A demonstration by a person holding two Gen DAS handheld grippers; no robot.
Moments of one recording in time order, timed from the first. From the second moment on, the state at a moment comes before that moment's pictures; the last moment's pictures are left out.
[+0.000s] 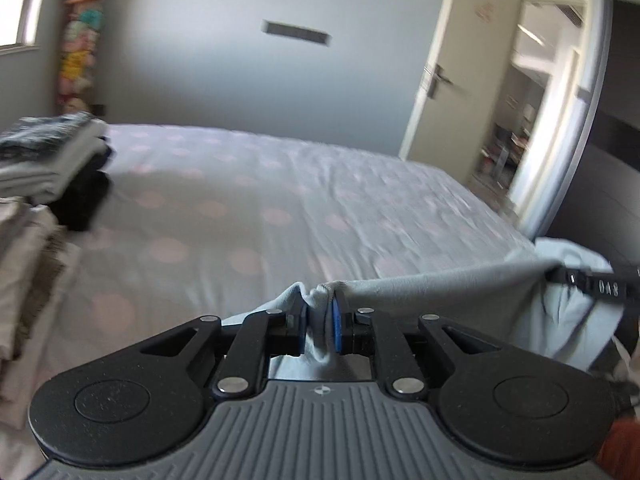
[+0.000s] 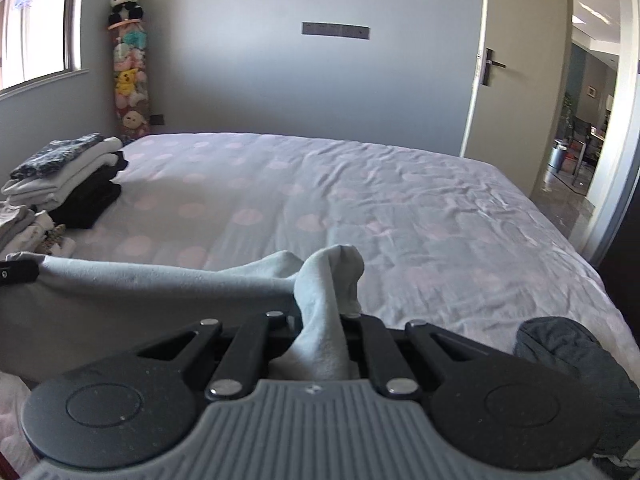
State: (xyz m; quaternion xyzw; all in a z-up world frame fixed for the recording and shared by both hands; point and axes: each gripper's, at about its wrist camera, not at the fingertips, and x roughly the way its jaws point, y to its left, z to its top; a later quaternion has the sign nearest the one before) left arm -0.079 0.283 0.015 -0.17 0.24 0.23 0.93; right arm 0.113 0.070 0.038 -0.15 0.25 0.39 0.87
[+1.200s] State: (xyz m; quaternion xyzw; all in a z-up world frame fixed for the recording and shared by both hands) left arm -0.078 0.255 -0.099 0.06 0.45 -0.02 0.89; right arm 0.203 0.009 -0.045 -0.13 0.29 0.20 0.93
